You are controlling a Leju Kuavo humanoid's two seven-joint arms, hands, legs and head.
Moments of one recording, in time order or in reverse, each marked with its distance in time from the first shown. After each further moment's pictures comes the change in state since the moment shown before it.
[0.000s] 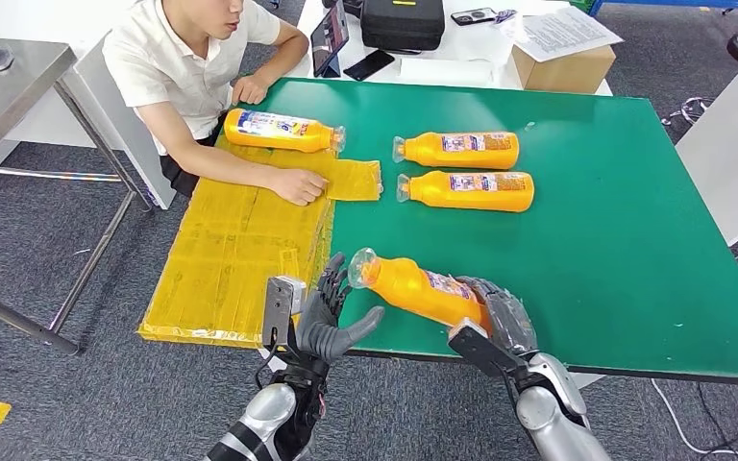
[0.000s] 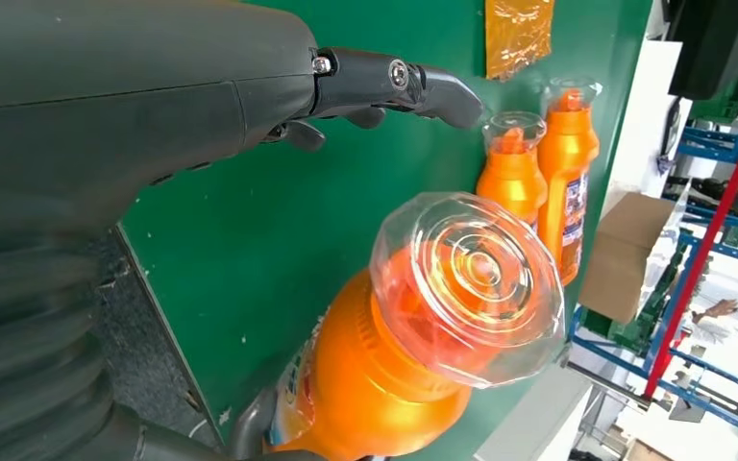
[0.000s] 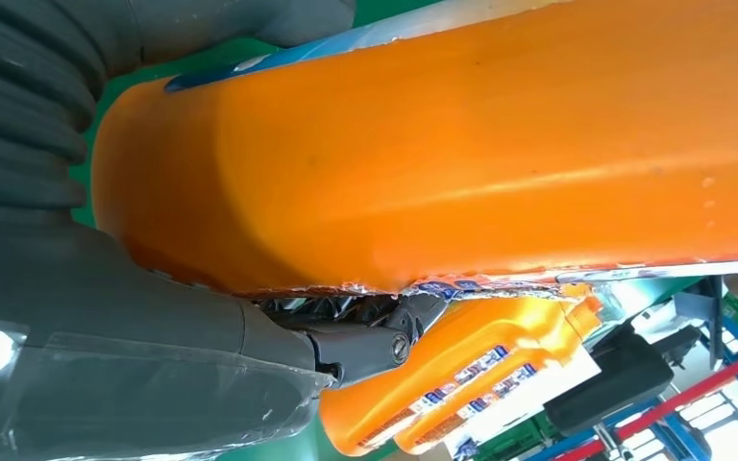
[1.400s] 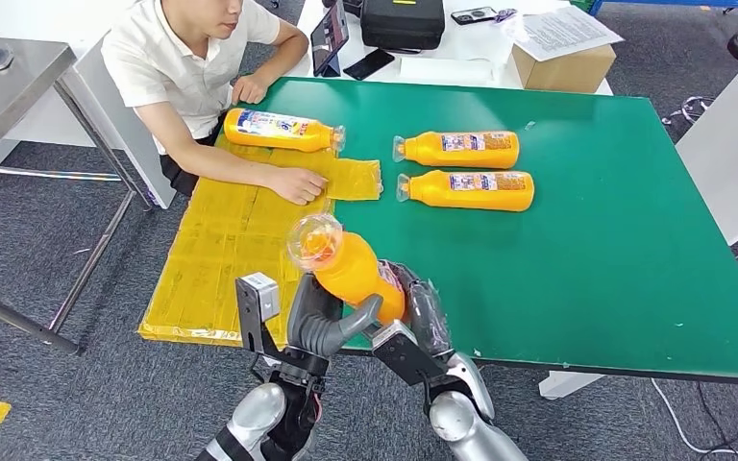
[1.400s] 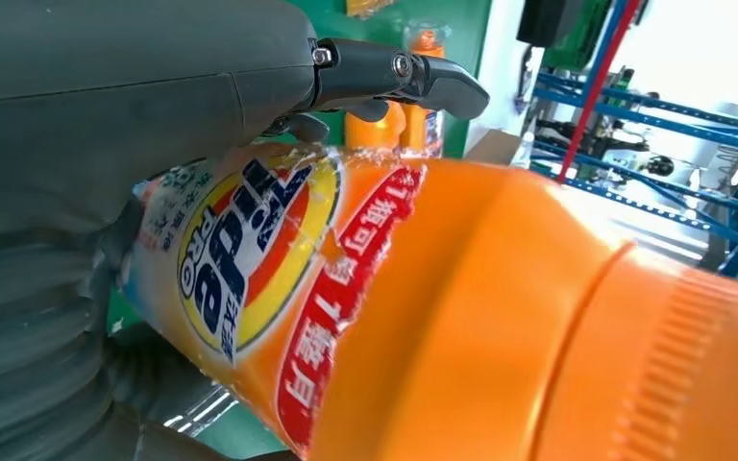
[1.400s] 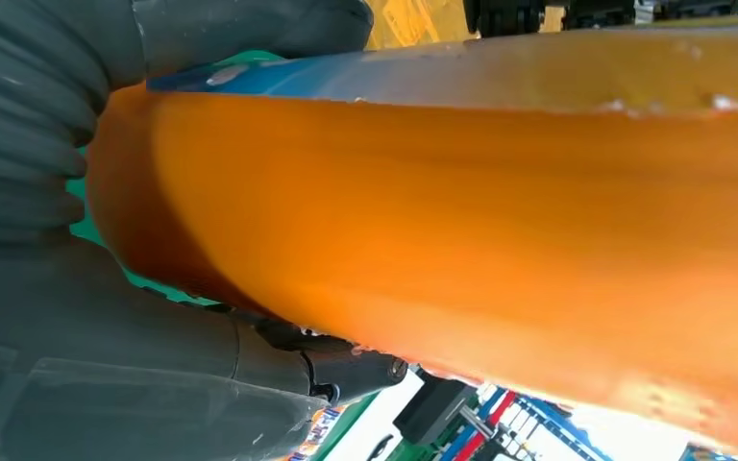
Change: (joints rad) left arm 0.031 0.049 -0.091 -0.251 0.090 -0.034 -0.073; right arm -0.015 0.205 0.283 -0.102 -0.185 -0.126 -0.008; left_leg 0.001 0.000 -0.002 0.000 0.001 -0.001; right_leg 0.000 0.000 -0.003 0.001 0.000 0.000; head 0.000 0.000
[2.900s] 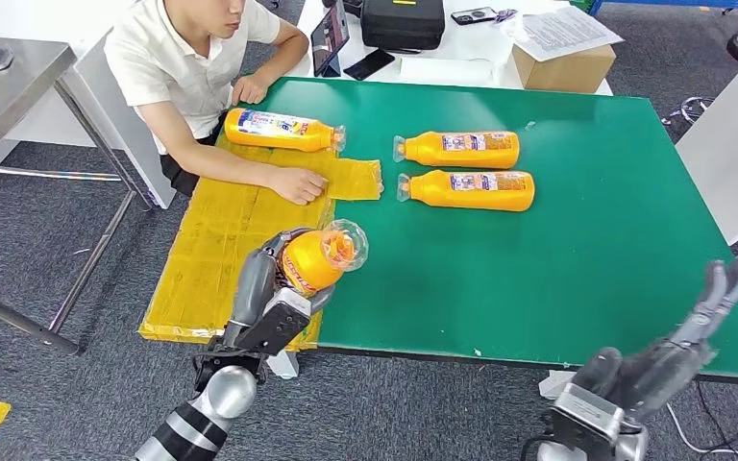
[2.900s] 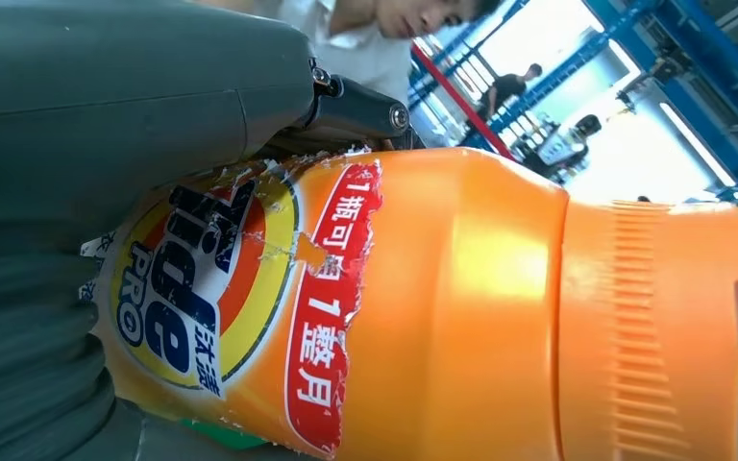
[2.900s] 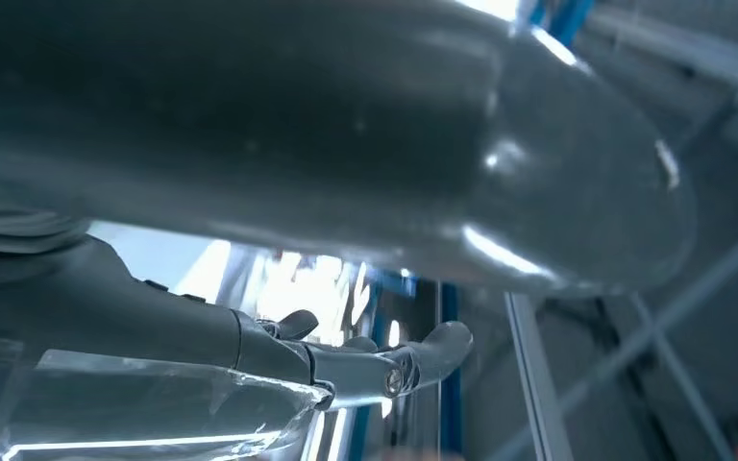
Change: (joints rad) left arm -0.063 0.137 0.162 0.060 -0.900 0.241 0.093; right arm 0.355 0.212 -0.601 -0.772 0.209 -0.312 -0.225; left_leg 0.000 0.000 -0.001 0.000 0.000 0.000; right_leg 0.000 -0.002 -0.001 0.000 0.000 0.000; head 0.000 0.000
